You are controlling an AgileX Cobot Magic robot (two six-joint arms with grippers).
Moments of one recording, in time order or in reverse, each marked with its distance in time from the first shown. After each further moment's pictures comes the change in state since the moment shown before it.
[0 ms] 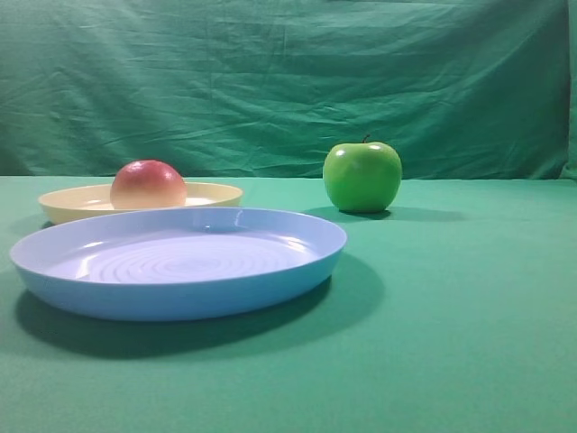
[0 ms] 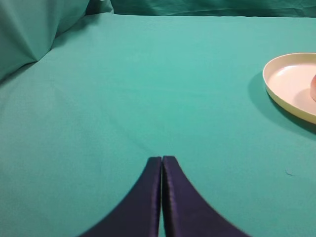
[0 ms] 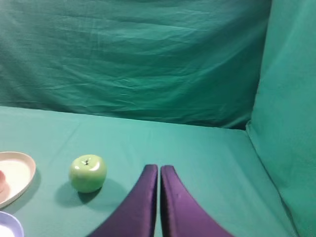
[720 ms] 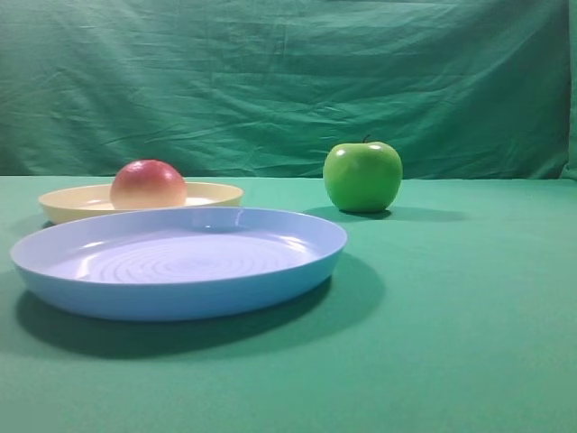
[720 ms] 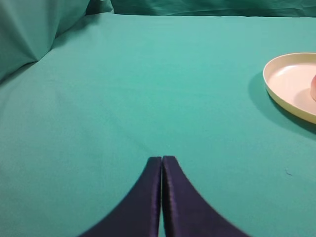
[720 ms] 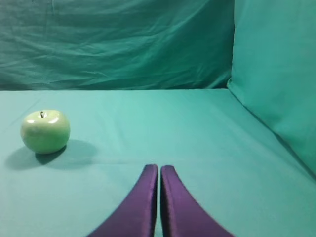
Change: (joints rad) left arm 0.000 0.000 0.000 0.000 0.000 0.000; right arm -0.032 -0.184 0.515 0.000 -0.297 0.041
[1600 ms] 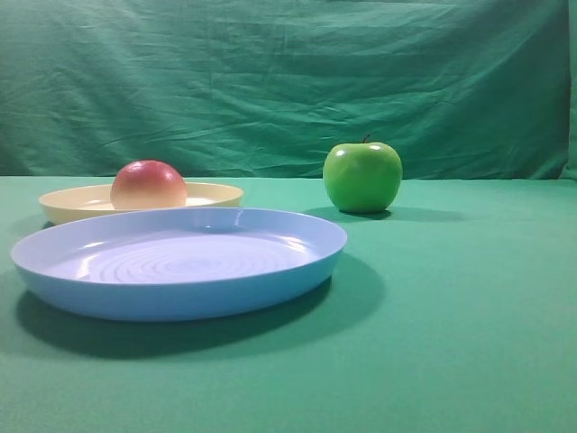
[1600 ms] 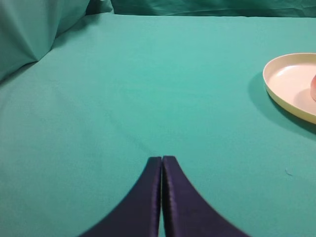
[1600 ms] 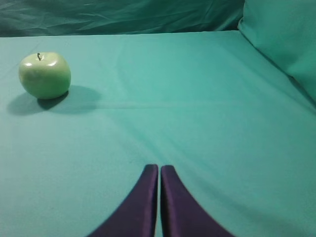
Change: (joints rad) left arm 0.000 0.000 0.000 0.000 0.000 0.000; right arm 0.000 0.000 0.017 0.006 0.125 0.012
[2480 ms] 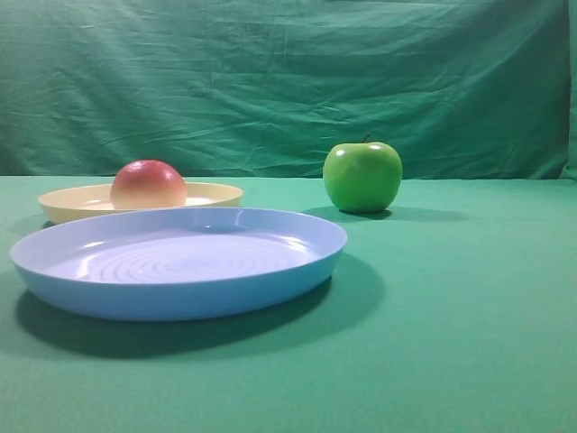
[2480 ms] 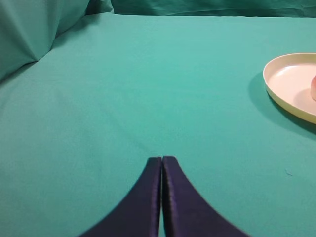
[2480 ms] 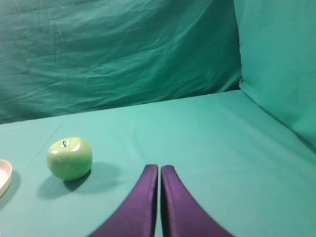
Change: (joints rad) left arm 0.000 0.000 0.000 0.000 0.000 0.000; right arm 0.005 0.174 -0.262 0.128 0.011 0.005
